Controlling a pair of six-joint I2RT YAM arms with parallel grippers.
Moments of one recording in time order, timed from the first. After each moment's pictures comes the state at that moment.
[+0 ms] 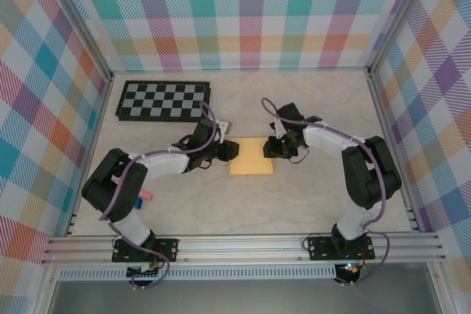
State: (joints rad) left arm -0.60 1.66 0.83 0.11 0.18 -0.36; right arm 0.45 1.73 1.09 -0.60 -0.35 0.35
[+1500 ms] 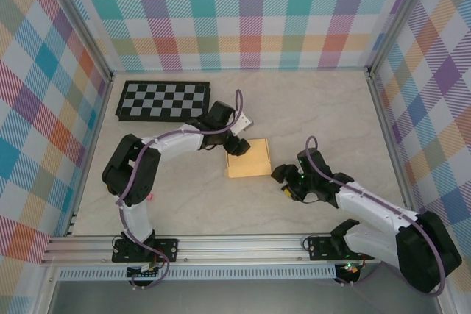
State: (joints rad) left arm -0.61 1.85 1.21 -0.26 0.21 0.26; right arm 0.57 1.06 0.42 -0.23 -0.31 1.28
